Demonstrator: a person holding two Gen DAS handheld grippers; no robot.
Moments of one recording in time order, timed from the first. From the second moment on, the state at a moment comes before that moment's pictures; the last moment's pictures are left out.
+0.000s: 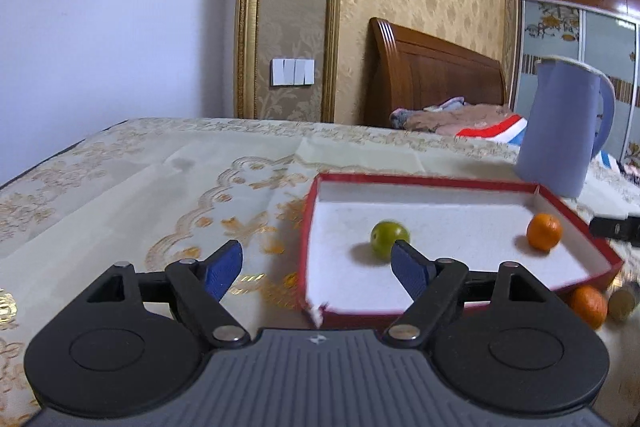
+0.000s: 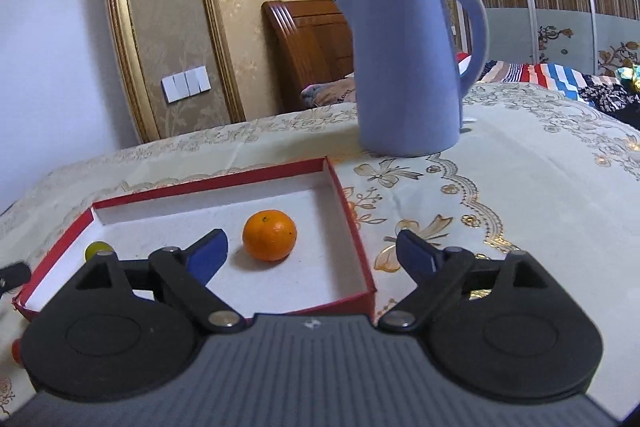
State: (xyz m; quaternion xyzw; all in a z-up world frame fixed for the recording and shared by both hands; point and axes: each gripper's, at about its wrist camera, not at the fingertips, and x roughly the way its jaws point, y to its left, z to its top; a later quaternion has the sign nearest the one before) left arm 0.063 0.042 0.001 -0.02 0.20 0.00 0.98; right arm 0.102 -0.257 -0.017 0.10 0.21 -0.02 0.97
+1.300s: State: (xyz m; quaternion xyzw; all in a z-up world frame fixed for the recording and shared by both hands) left arm 0.037 0.050 -0.023 0.06 0.29 -0.10 0.95; right arm 0.102 -0.255 -0.020 0.11 0.21 -0.03 0.97
